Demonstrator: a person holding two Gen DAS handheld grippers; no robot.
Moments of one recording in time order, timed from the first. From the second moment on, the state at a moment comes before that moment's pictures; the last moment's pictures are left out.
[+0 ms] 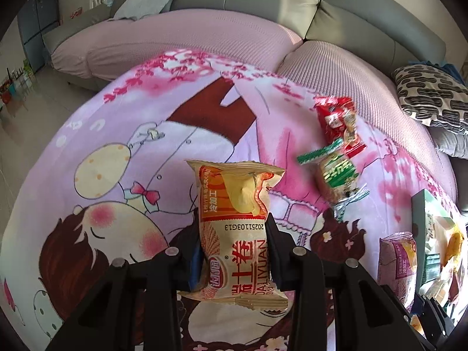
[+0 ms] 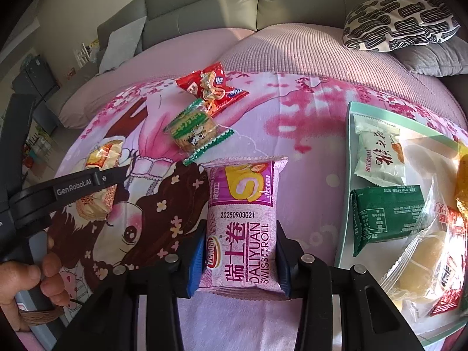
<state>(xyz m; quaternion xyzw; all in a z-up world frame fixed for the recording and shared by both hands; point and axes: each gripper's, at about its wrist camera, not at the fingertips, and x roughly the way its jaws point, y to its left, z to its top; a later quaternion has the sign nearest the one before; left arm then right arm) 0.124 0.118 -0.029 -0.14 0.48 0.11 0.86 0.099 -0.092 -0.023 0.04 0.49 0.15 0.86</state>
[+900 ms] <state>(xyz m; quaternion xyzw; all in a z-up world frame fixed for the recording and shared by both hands) 0.147 -0.031 0.044 -0.06 0.42 -0.06 0.90 0.093 -0.222 0.043 0.14 0.40 0.04 0.90</state>
